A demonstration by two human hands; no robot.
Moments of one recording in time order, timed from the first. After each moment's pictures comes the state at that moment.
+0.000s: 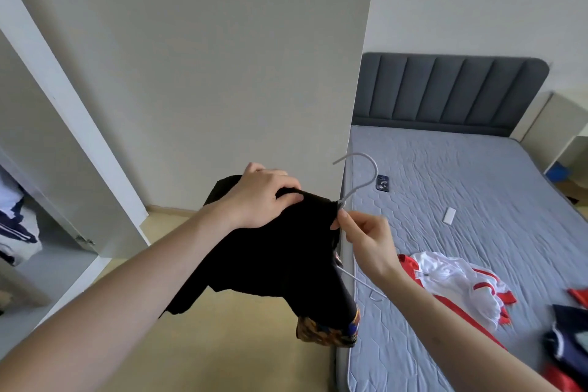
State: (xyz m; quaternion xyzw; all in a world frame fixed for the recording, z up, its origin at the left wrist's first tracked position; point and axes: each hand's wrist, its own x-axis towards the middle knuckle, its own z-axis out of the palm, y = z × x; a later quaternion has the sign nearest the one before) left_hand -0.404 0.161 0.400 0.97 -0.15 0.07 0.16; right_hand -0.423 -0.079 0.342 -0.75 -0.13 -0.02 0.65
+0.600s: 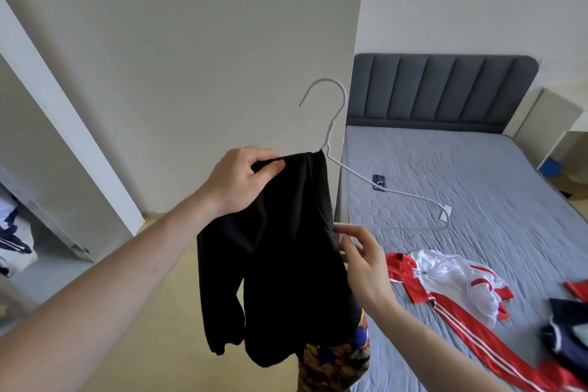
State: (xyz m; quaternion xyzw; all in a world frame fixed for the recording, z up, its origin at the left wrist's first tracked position) left_hand -0.409 0.173 0.432 0.90 -0.12 0.16 0.39; right_hand -0.443 -0.076 0.299 -0.72 -0.02 -0.01 0.70
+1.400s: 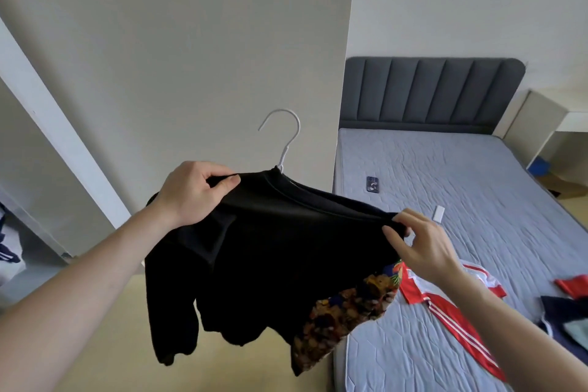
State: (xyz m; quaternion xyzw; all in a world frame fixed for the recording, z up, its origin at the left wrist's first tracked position) left_hand -0.418 0.230 0.417 0.93 -0.04 0.18 0.30; right_hand -0.377 -0.201 0.309 -0.90 -0.22 -0.19 0.32
